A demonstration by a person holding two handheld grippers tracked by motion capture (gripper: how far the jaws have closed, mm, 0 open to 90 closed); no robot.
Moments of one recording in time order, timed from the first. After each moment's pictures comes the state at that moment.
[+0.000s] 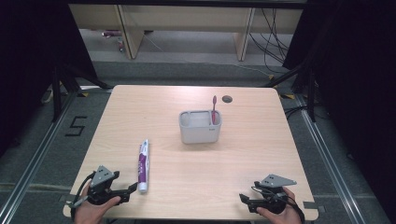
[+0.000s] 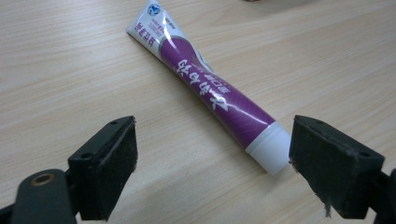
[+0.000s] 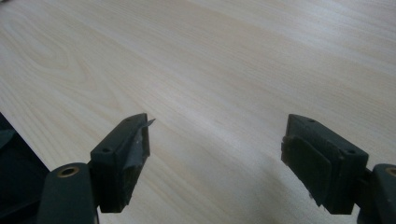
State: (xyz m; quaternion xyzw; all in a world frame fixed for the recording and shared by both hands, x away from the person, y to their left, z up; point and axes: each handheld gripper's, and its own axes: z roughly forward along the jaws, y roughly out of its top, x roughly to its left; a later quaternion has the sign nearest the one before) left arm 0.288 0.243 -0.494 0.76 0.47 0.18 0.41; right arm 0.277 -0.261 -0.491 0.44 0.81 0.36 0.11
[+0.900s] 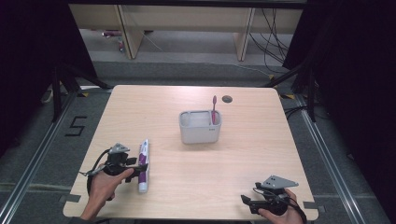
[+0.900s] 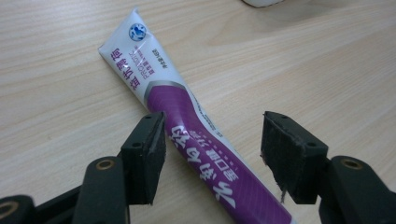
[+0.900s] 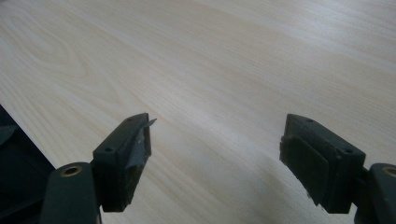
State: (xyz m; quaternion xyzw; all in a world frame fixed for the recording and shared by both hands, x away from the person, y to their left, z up) left arm 0.365 0.222 -0.486 0.79 0.48 0.10 0.37; right arm 0.274 -0.265 -0.491 0.44 0.81 0.37 0.11
